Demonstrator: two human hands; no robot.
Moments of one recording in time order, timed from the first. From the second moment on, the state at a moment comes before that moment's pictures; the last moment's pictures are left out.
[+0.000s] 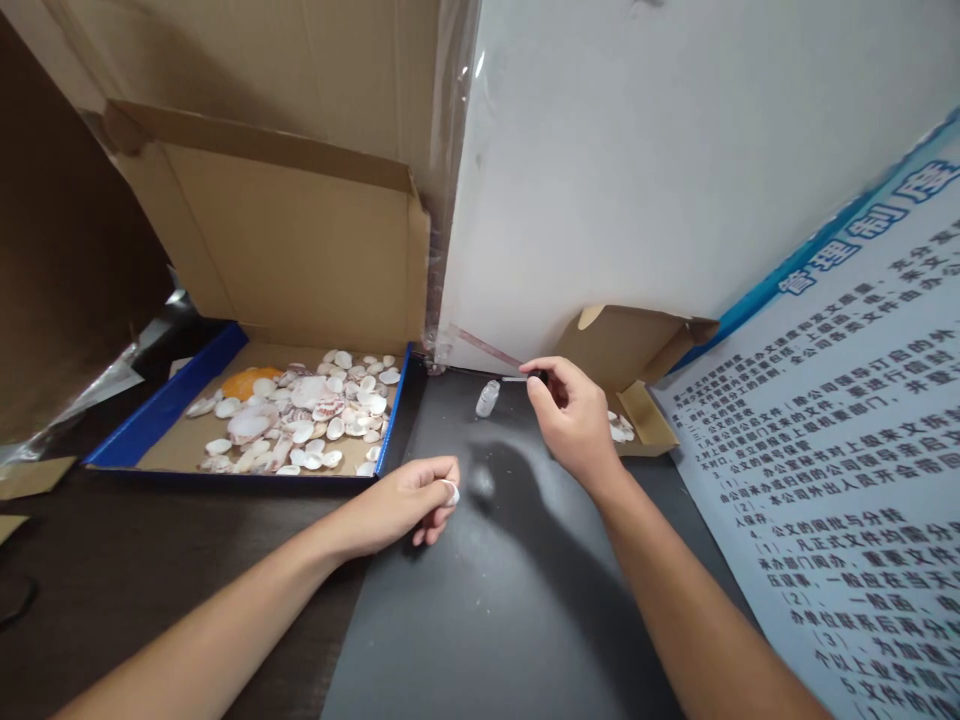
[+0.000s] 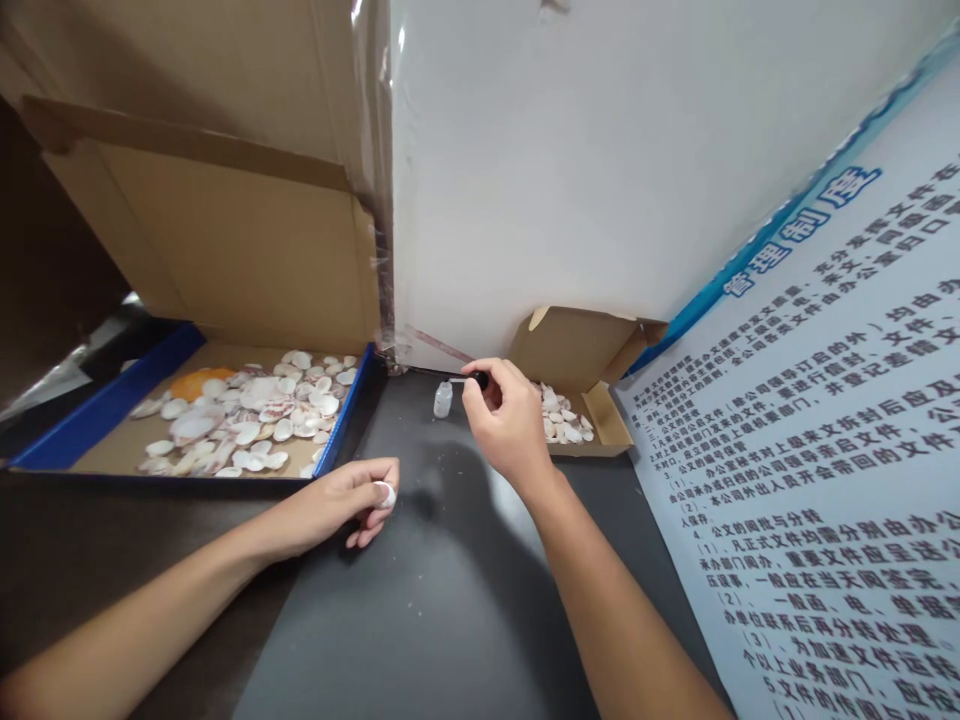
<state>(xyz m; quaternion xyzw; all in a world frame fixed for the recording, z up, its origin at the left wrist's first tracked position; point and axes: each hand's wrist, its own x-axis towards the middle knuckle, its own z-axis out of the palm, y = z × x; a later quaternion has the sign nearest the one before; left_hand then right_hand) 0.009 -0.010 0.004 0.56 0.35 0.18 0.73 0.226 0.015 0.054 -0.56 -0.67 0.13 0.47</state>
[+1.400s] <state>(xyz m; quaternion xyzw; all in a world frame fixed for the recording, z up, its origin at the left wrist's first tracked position) 0.012 -0.013 -0.002 0.49 0.36 0.25 0.76 0.213 -0.089 0.010 -0.52 -0.72 0.24 0.39</state>
